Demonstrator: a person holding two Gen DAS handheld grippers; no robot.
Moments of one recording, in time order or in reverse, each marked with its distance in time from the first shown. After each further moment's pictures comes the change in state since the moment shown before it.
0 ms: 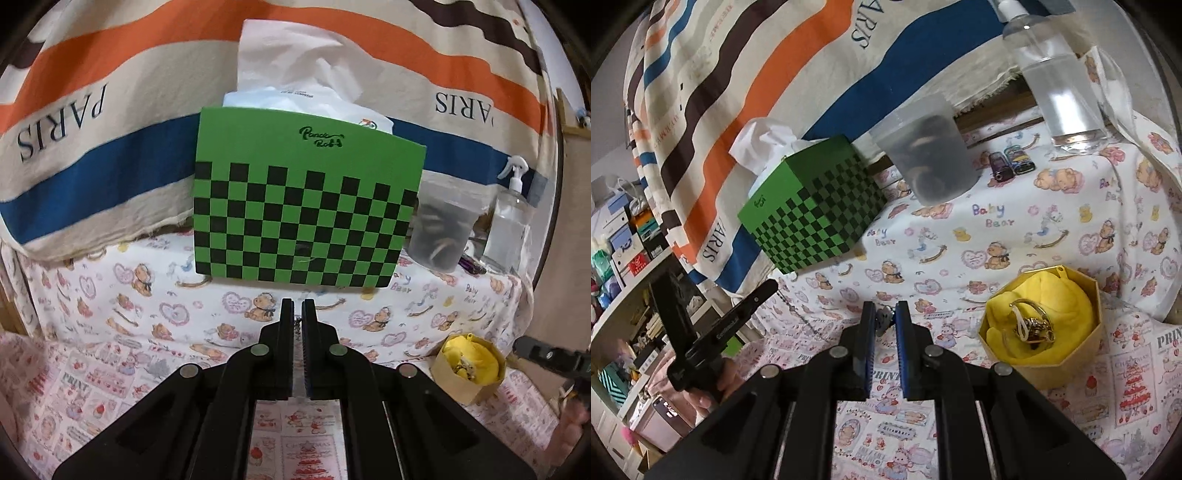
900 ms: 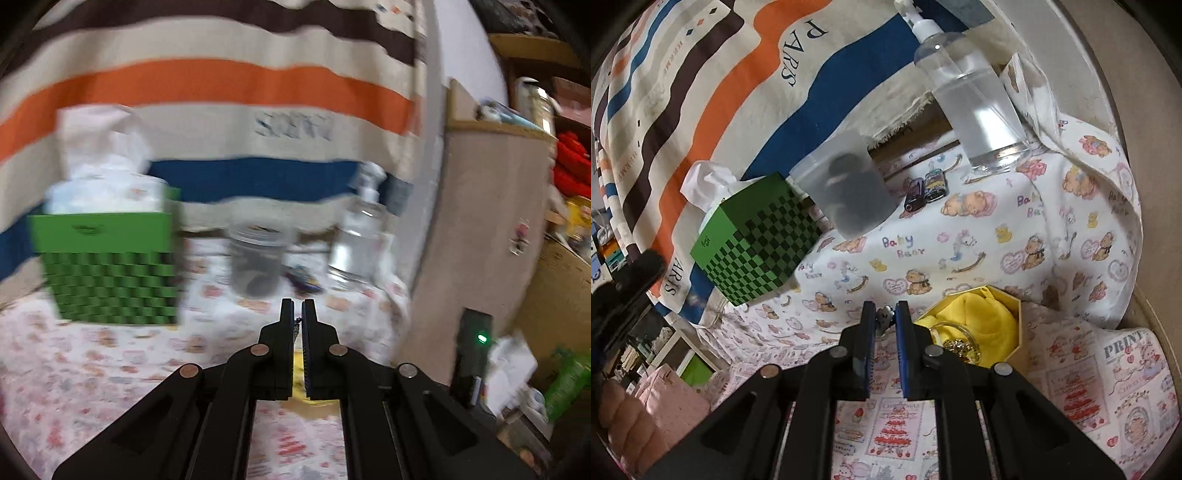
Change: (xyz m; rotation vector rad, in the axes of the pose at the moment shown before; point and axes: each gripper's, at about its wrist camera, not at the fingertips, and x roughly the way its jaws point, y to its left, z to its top) left arm -0.048 -0.163 0.040 0.117 0.040 -0.371; right arm -0.023 -0.047 0.017 0.094 -0.080 -0.133
